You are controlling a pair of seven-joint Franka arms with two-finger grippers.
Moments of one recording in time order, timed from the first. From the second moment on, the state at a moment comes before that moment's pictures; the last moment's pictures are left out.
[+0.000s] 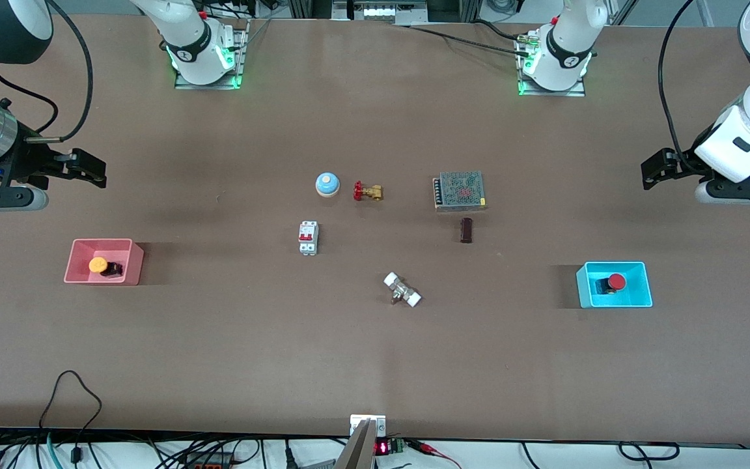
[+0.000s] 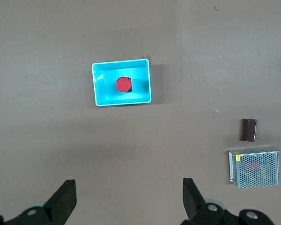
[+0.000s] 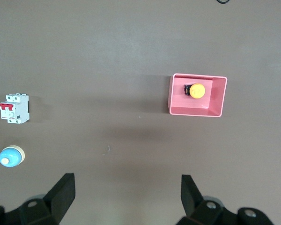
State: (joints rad) left arm 0.08 -0.01 -0.12 -1.76 0.06 1.74 -0.01; right arm 0.01 0.14 0.09 -1.50 -0.07 1.57 0.03
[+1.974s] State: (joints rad) left arm 0.16 0.57 -0.10 -1.58 0.07 2.09 -0.03; right arm -0.24 0.49 0.08 -1.73 -0.18 2.20 -0.15
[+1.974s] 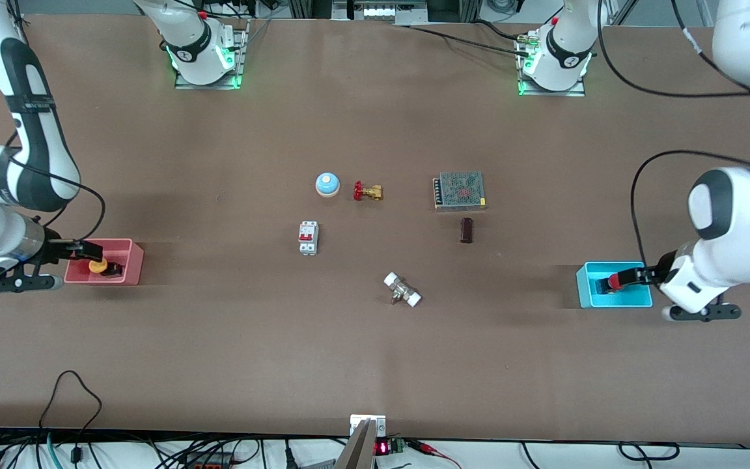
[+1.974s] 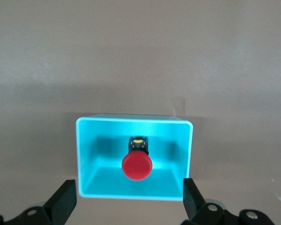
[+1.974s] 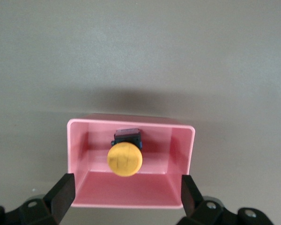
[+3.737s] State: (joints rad) left arm 0.16 0.65 -0.09 -1.61 0.07 2.20 -0.05; right arm -0.24 0.60 0.08 -1.76 -0.22 2.36 -0.16
